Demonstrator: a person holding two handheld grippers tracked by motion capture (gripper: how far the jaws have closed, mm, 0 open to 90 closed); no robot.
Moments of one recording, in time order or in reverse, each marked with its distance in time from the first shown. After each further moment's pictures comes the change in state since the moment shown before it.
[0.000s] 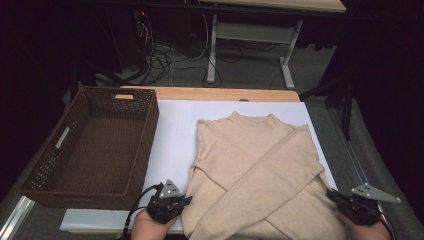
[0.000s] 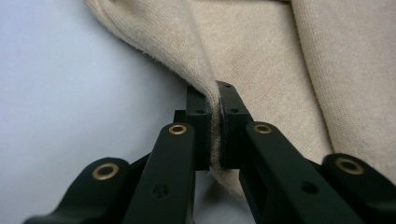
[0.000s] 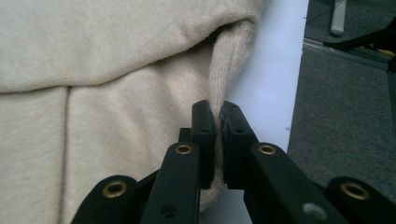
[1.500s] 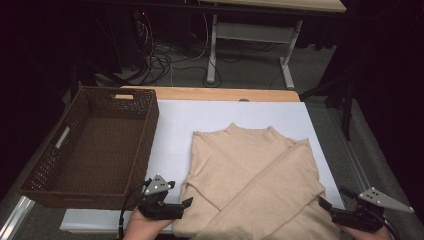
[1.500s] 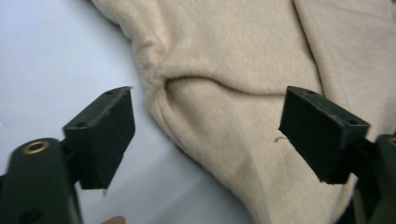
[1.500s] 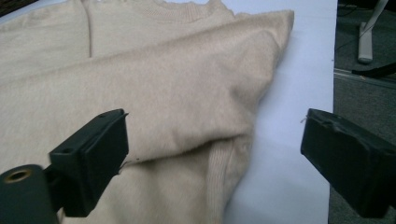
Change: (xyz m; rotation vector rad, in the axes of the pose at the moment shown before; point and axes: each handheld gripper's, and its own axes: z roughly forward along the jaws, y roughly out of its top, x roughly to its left) left arm 0.015 0.010 -0.016 -0.120 -0.009 -0.069; right arm 0.016 0.011 -0.016 -0.139 0.100 0.045
